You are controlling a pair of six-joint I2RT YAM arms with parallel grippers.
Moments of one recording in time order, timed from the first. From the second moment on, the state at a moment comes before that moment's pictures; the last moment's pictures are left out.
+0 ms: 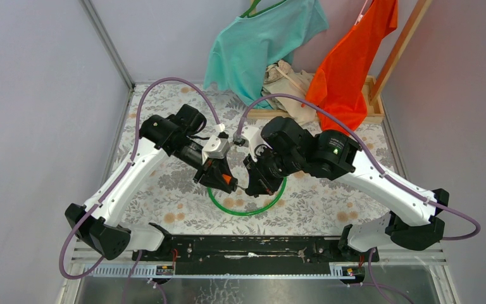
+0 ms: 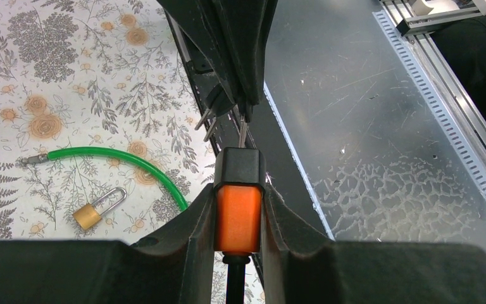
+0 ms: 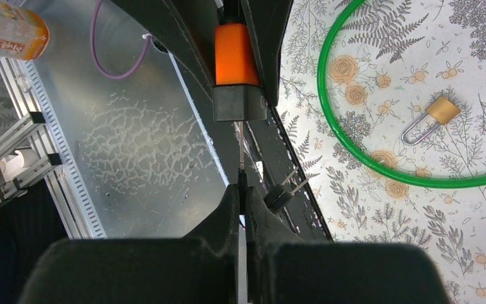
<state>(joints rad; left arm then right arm) -0.52 1.33 1.46 -1.43 1.26 1.11 1.11 1.39 1.72 -1.14 -0.29 0.22</state>
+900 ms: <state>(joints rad) -0.54 1.32 1.44 -1.43 1.20 1.11 1.11 1.42 1.73 -1.15 -0.29 0.23</state>
